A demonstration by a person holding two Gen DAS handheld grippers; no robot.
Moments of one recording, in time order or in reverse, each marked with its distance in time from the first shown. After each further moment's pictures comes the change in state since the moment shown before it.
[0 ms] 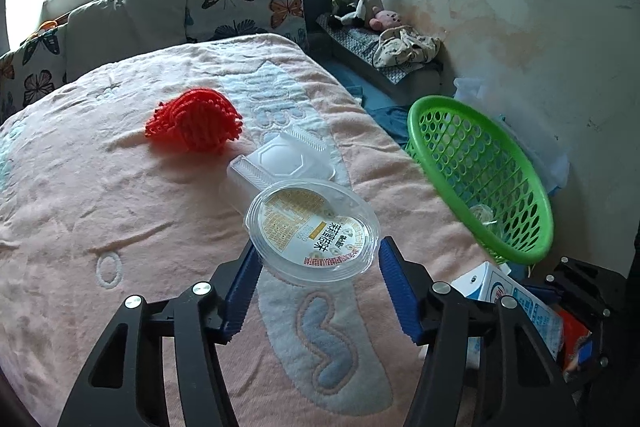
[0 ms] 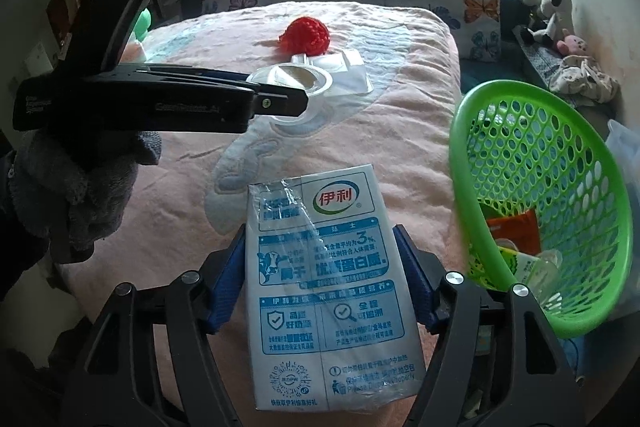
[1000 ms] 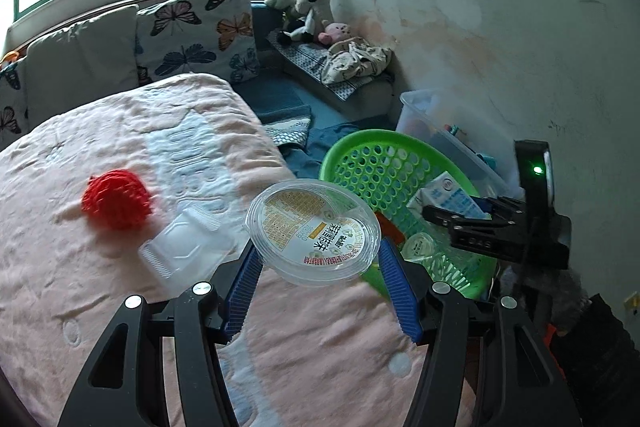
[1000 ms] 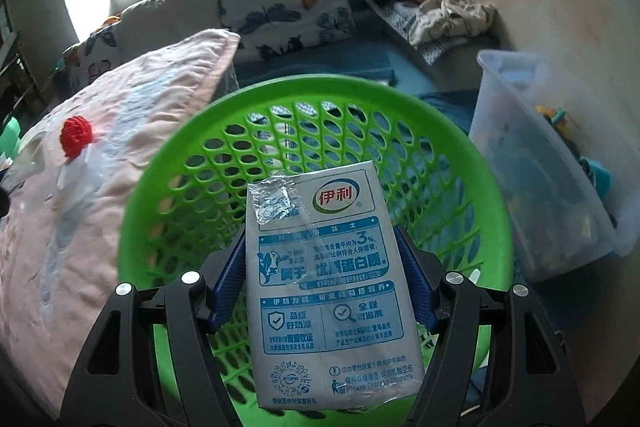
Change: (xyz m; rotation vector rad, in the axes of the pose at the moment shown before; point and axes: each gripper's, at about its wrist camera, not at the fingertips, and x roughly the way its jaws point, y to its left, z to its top) left arm -0.005 -0.071 0.049 0.091 -0.019 -0.125; right arm 0.002 -0.205 0.008 0.359 -0.007 -0.314
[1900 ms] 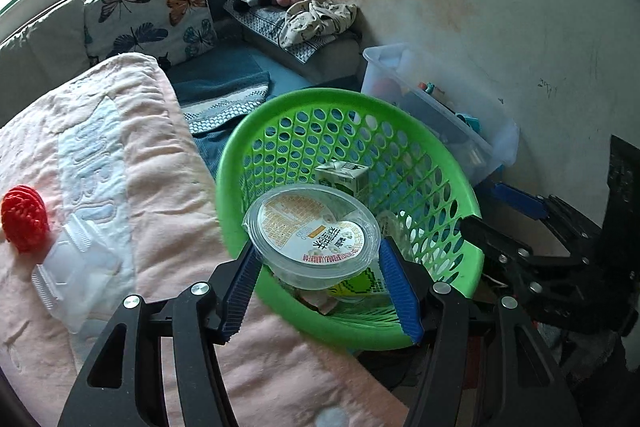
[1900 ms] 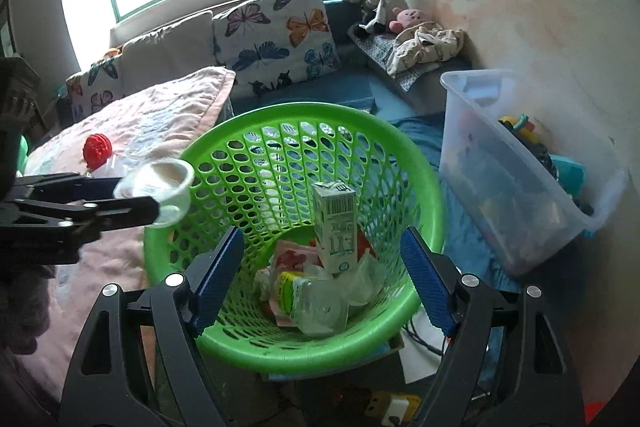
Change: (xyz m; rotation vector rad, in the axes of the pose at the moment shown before) left arm 0.081 -0.063 0.011 0.062 0.133 -0.064; right arm -0.073 -0.016 -0.035 0.045 -0.152 0.005
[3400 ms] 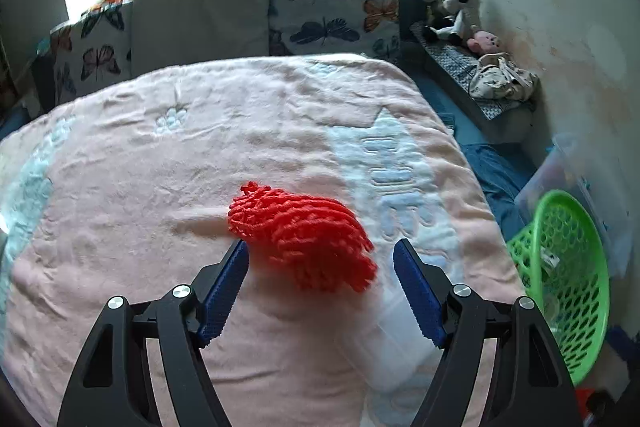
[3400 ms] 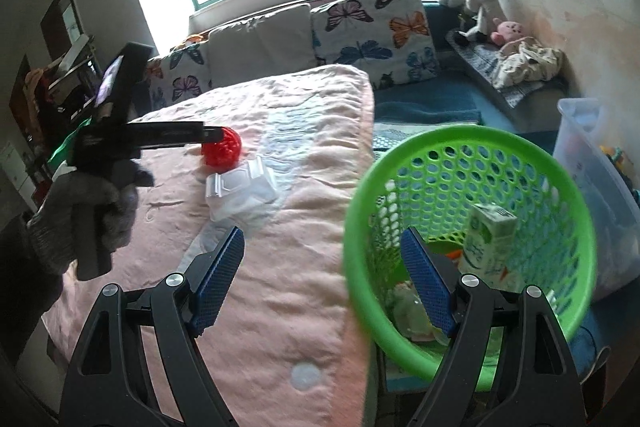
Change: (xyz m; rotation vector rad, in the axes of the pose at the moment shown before) left arm -0.056 0.217 0.010 -0.369 -0.058 0.412; right arm 0.008 0.142 0.025 -0.113 0.029 0.270
